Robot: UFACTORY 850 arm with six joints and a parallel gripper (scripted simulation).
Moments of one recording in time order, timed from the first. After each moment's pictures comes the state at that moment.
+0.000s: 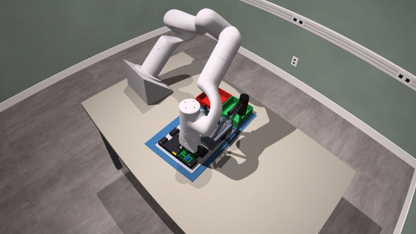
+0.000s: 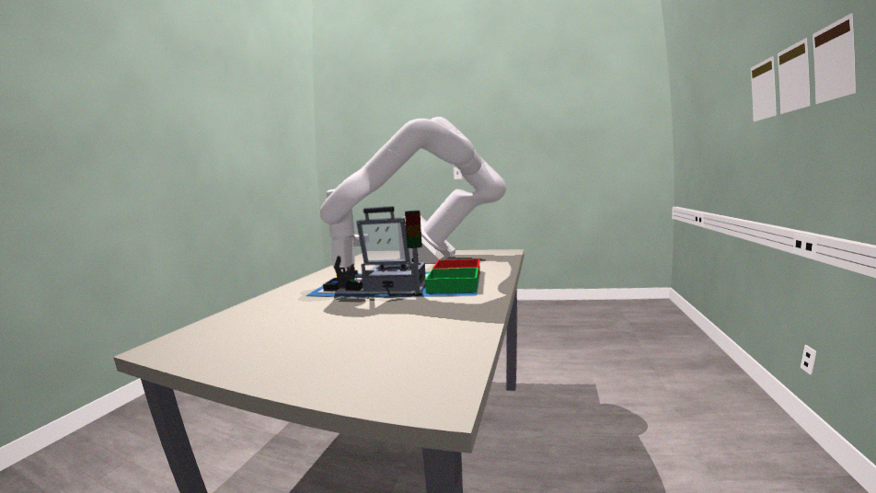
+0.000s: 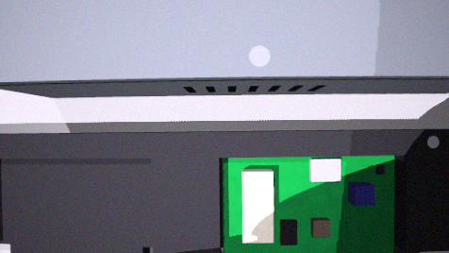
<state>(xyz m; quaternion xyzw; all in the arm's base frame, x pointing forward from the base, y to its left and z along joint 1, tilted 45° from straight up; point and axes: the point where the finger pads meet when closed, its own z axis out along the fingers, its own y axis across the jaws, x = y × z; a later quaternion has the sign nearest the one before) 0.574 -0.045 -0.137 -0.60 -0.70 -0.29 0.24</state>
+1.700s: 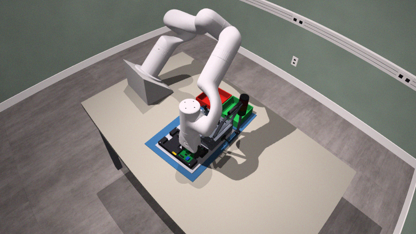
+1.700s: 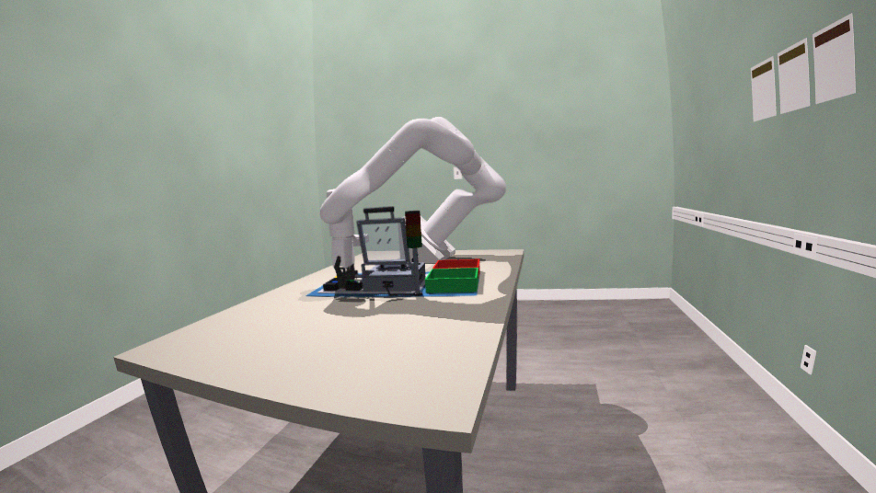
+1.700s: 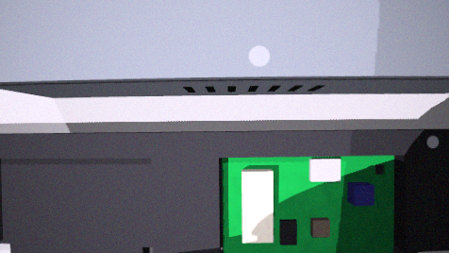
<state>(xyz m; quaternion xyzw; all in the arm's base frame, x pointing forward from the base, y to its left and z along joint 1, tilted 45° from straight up) 0.574 -0.045 -0.137 -0.60 -0.70 -0.29 0.24</state>
